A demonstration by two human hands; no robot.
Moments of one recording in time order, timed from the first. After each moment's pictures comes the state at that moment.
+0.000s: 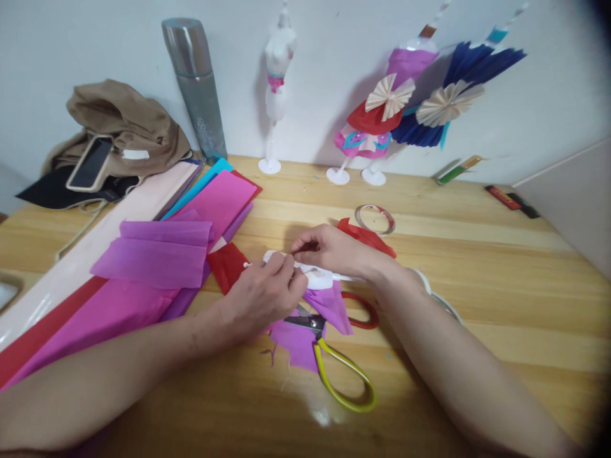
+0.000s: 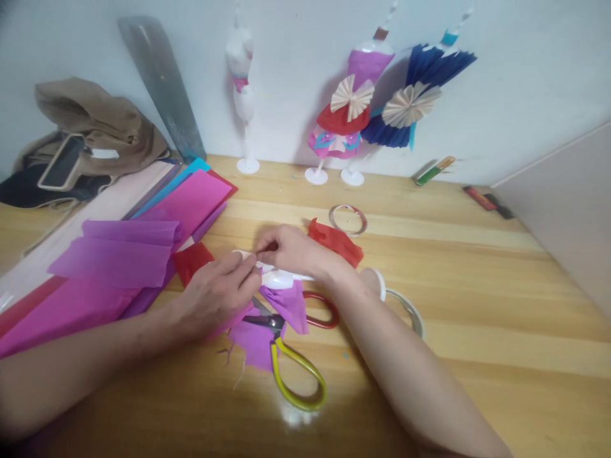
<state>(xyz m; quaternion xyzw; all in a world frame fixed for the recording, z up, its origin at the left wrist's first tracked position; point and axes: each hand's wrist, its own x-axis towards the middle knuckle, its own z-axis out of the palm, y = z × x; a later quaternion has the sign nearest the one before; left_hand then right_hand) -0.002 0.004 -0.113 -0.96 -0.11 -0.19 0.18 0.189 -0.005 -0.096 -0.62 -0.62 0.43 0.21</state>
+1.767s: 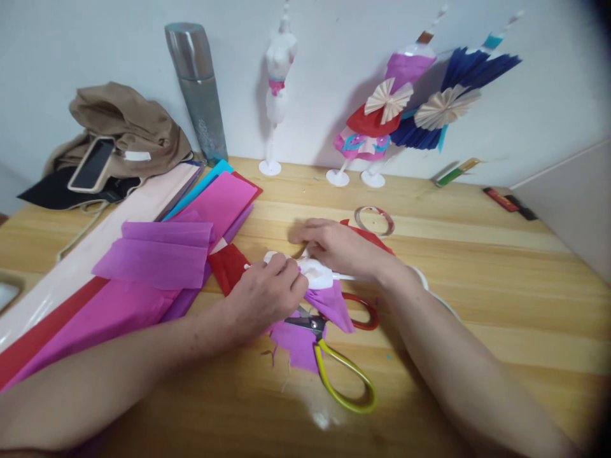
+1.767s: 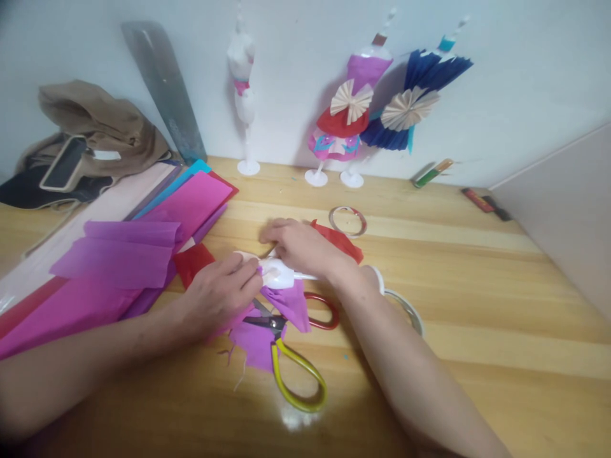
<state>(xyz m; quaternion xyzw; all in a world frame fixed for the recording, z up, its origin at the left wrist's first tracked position) -0.002 0.004 -0.112 -0.97 -0.10 -0.17 0.15 0.204 -0.005 -0.095 -0.57 -0.79 0.19 0.12</state>
